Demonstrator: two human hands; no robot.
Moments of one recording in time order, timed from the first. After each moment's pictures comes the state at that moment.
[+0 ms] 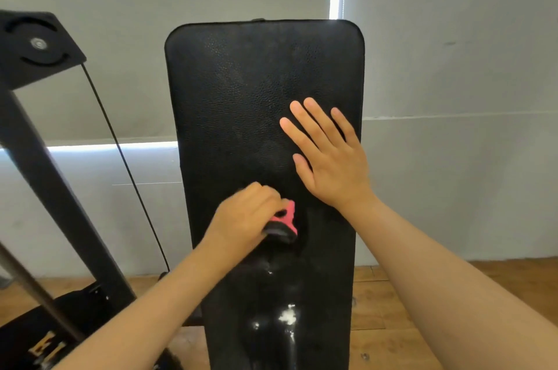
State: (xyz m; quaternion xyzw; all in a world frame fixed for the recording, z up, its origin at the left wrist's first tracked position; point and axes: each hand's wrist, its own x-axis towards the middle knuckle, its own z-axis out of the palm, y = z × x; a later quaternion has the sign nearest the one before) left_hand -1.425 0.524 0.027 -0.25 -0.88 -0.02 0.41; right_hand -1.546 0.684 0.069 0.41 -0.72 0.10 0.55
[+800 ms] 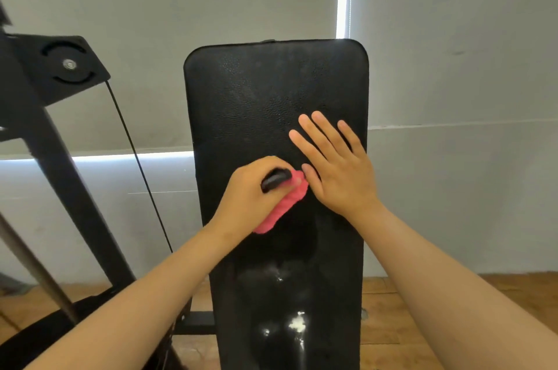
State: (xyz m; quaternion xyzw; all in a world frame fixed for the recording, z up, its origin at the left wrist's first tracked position) left_hand -1.428 0.531 0.081 -0.14 -0.86 -0.33 0.37; right_hand -1.549 0.684 0.067 0.42 -0.72 0.10 0.54
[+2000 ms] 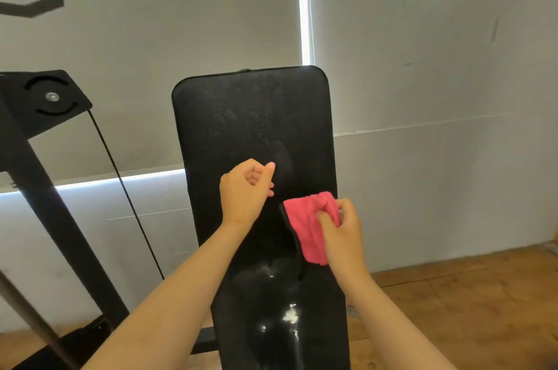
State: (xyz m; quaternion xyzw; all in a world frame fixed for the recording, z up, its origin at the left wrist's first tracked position) left_hand -1.448 0.548 0.081 0.02 -0.79 -0.46 0.40; right_hand -1.427 0.710 0.037 0.09 -0.70 0.70 0.10
